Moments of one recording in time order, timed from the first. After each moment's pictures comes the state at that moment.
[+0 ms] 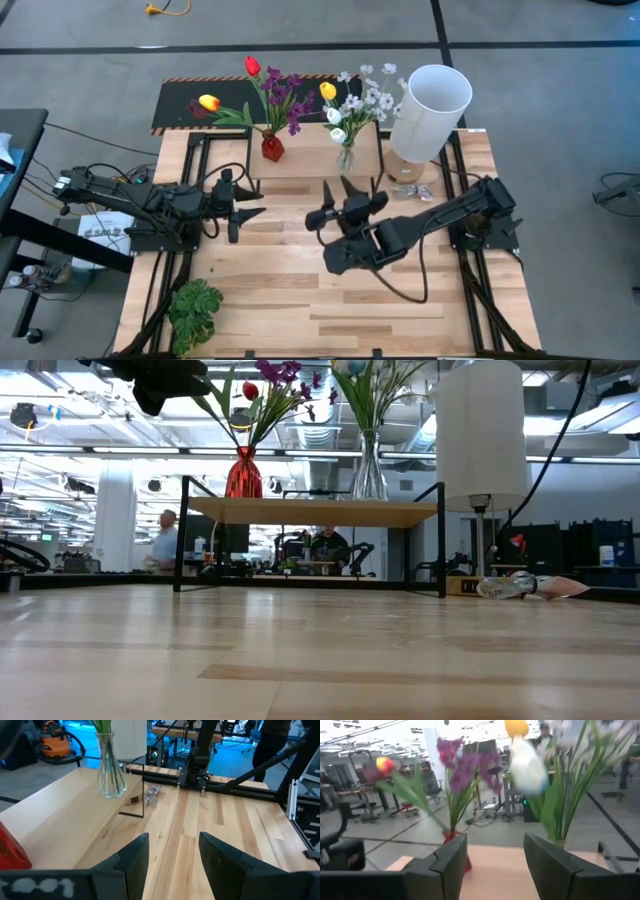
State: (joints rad) left arm -0.21 0.70 0.61 -0.16 -0.41 -0.19; right arm 0.39 1.85 1.69 -0.45 1.57 0.75
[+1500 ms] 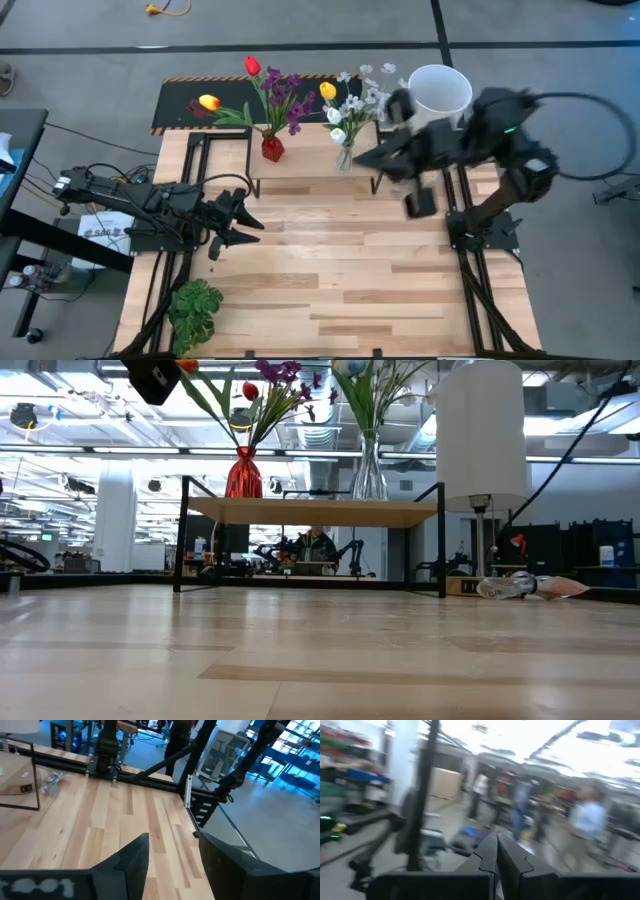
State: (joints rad) left arm -0.21 0.70 0.61 -0.09 0.05 -0.33; right arm 0.21 1.59 2.32 -0.60 -0.03 -0.29
